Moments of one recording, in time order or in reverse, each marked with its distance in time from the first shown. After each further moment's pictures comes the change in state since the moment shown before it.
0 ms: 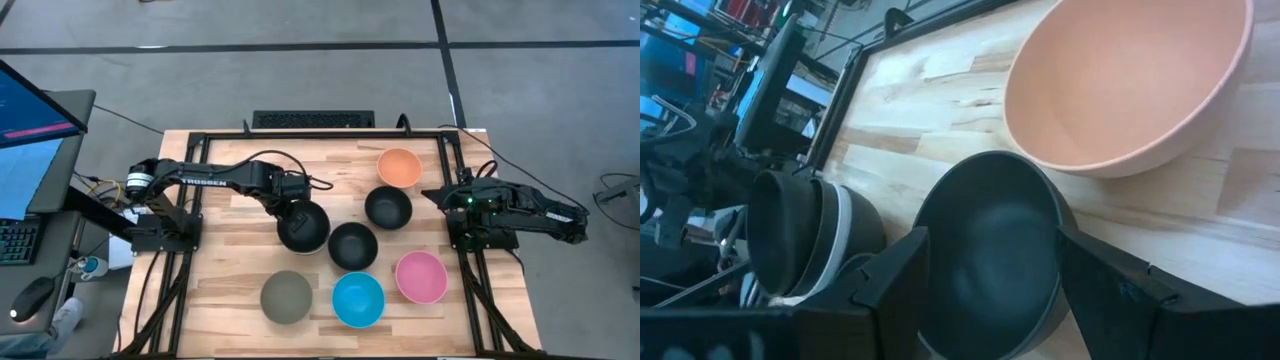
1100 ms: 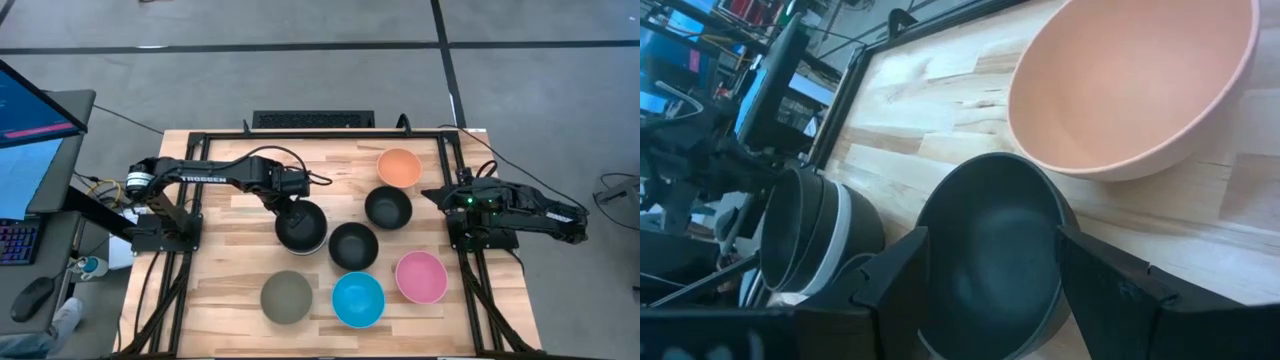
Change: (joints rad) left arm 0.032 0.001 0.016 -0.034 -0.016 0.045; right arm 0.000 0.000 0.000 0.007 0.000 -0.015
